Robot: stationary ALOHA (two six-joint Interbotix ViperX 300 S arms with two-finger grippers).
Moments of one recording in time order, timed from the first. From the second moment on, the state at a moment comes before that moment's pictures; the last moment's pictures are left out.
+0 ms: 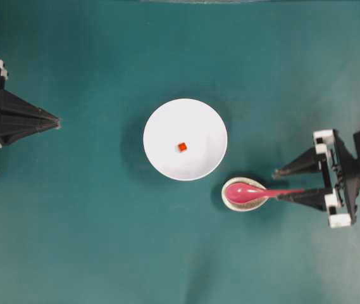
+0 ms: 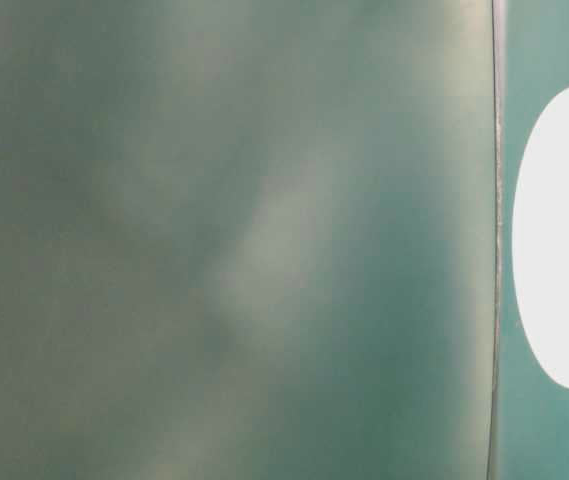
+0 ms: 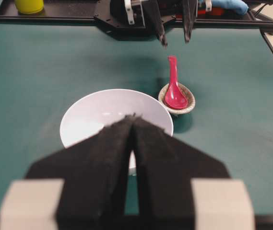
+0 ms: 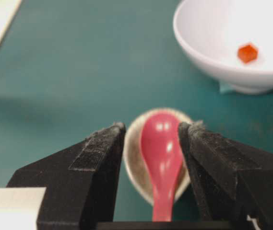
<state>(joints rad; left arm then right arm) 0.00 -0.96 1.17 0.00 -0.08 0.00 0.44 -0.23 1.37 0.45 -0.92 0.03</state>
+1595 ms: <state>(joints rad) 0.00 -0.96 1.17 0.00 -0.08 0.00 0.56 0.14 1.35 0.55 -1.06 0.06</state>
